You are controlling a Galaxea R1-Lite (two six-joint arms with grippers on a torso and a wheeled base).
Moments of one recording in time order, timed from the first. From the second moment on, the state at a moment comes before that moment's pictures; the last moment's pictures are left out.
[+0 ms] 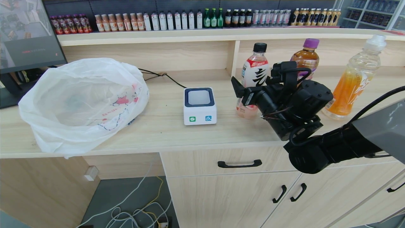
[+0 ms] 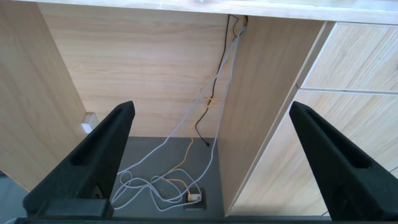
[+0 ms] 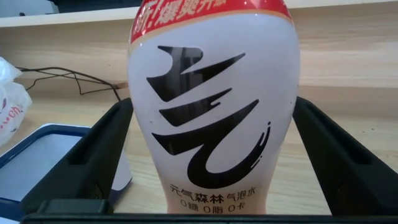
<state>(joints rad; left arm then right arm) 0.00 0.00 0.00 0.00 0.00 0.00 0.48 2.09 -1.12 -1.37 -0.16 -0.06</state>
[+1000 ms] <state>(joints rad) 0.00 0.00 0.00 0.00 0.00 0.00 0.48 2.07 -1.10 -1.37 -0.15 -0.06</state>
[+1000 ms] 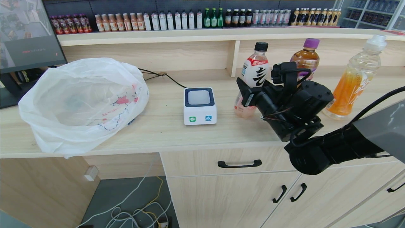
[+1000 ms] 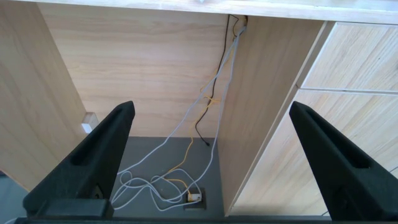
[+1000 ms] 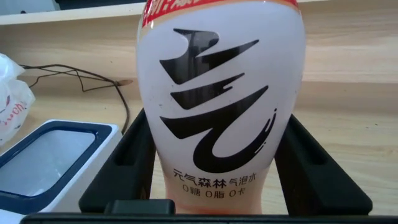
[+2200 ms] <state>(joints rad) 0.00 0.00 0.00 0.00 0.00 0.00 0.48 1.56 -0.65 -1.37 -0.14 -0.05</state>
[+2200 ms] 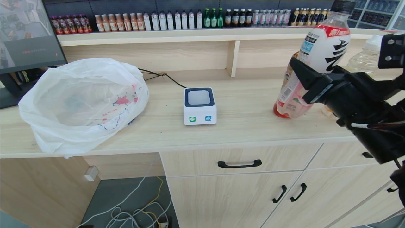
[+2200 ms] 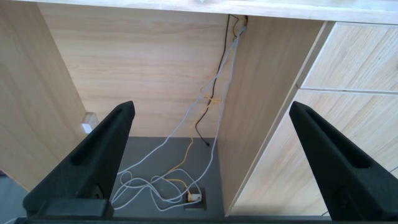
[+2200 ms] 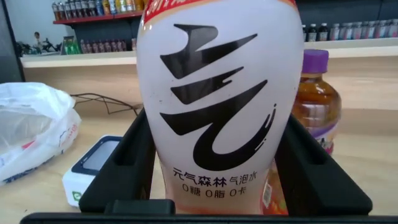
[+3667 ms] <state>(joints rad) 0.00 0.00 0.00 0.00 0.00 0.00 0.60 1.35 -0.37 -1.35 0.02 0.35</state>
